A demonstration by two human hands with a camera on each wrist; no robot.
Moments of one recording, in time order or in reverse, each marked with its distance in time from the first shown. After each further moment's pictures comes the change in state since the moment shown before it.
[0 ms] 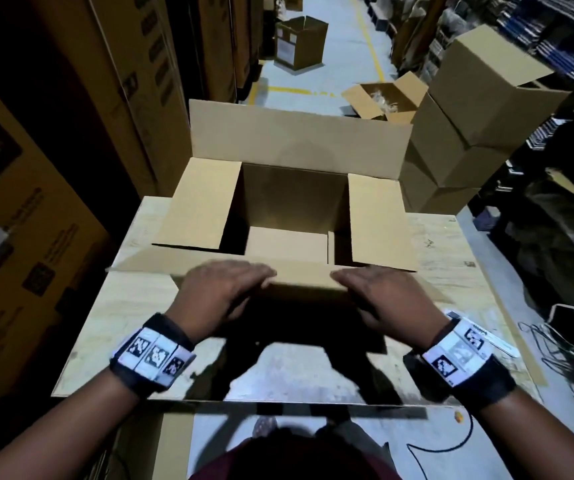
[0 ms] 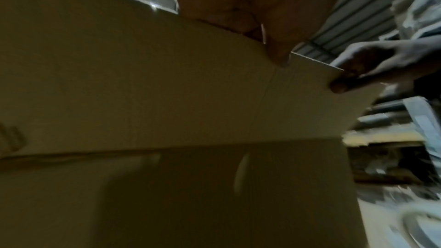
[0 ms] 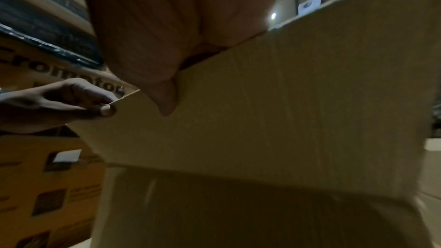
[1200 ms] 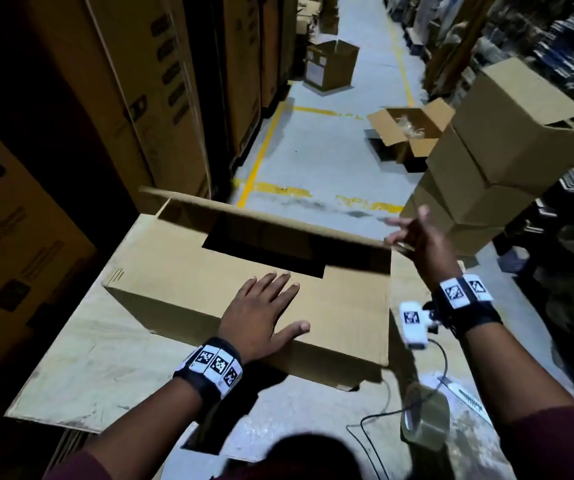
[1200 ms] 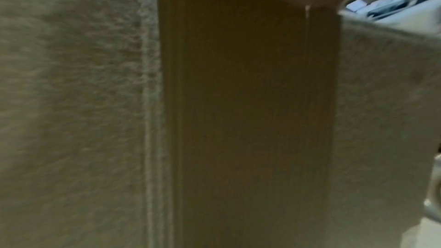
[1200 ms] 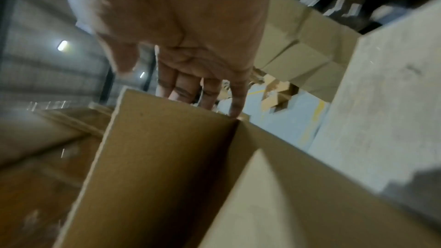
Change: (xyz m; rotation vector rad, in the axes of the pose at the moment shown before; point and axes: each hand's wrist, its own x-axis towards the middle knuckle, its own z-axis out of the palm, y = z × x) left_hand 0.119 0.050 0.112 0.072 -0.231 -0.334; right_hand 0.069 0.242 0.016 1.407 0.357 0.699
